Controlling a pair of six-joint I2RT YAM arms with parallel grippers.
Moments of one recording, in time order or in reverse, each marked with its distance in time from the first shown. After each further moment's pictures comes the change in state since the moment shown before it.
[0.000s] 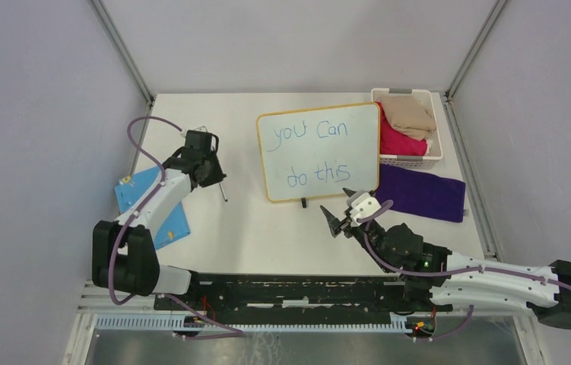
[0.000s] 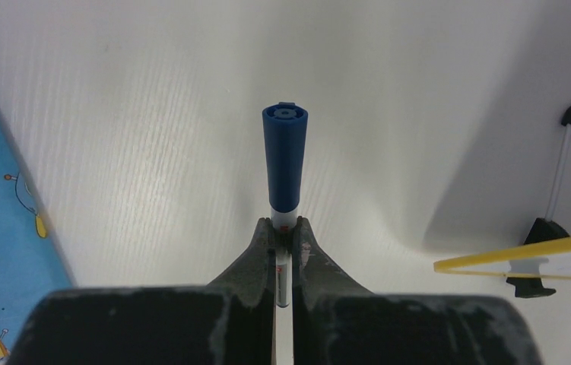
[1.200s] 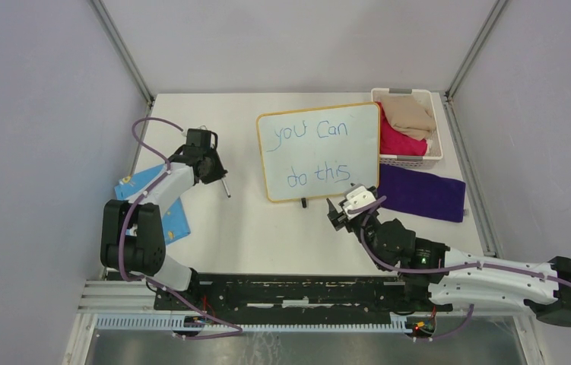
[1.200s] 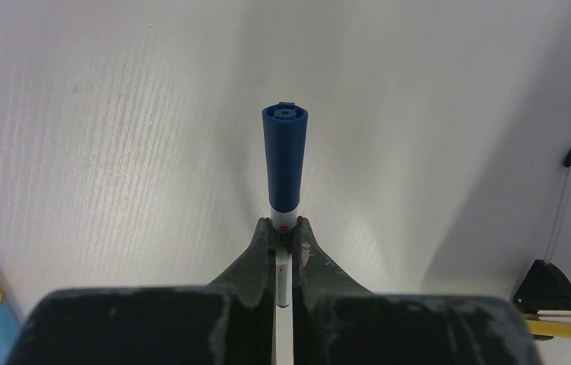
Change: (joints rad) left arm 0.052 0.168 0.024 0.140 0.057 -0.014; right arm 0.000 0.047 0.061 -0.089 0.169 -0.014
